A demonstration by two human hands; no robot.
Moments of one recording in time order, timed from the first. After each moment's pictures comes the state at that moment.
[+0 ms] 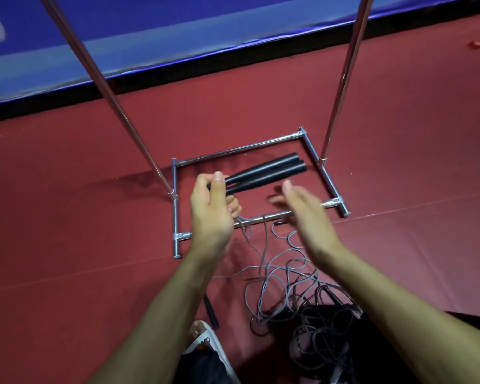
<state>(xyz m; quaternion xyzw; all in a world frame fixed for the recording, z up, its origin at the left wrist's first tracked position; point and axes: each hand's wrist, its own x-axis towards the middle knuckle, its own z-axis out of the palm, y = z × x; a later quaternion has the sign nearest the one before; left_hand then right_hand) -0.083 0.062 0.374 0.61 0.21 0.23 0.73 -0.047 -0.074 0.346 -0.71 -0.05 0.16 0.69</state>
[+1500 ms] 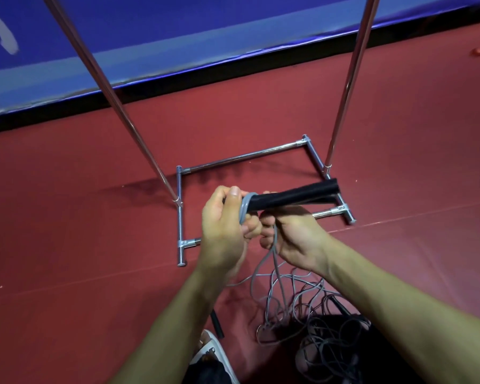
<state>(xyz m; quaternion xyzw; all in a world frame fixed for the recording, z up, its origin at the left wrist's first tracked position) -0.102 0.052 0.392 0.58 0.13 0.16 0.79 -0.049 -0.046 0.364 -0.42 0.00 0.41 0.81</state>
